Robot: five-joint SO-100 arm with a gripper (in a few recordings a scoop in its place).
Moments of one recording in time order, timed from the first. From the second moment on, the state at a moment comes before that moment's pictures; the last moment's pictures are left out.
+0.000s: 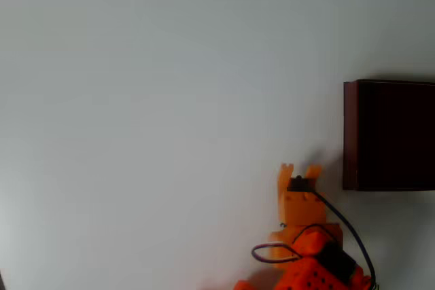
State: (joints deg) arm 39.6 122.1 151.0 64.6 47.3
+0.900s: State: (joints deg) arm 45.0 94.8 90.9 87.4 37.4
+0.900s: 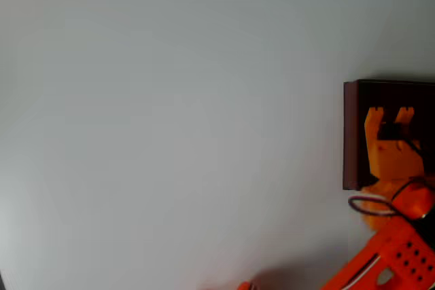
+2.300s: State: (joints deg) arm -27.9 157.9 124.5 91.9 19.0
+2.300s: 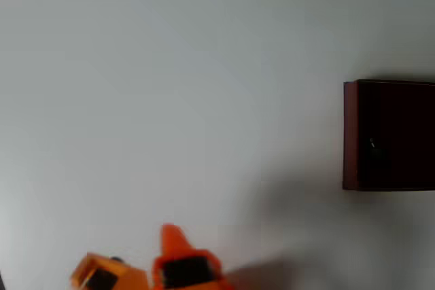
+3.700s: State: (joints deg) arm -84.1 194.6 174.6 72.5 7.1
